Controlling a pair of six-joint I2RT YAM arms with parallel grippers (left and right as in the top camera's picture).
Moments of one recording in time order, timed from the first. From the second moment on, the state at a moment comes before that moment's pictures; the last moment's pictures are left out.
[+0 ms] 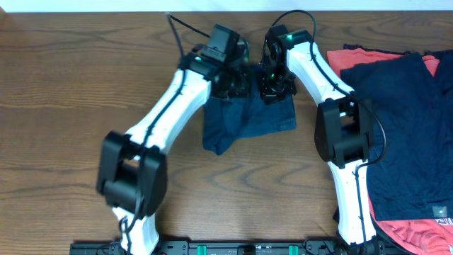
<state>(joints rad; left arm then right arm) -0.46 1.98 1.62 -0.73 0.37 -0.39 0.32 2.46 2.10 -1.26 -0.25 0.19</state>
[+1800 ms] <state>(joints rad) -0.60 2.07 1.65 -0.51 0.31 -0.43 0.25 2.38 2.40 -1.55 0.05 0.20</state>
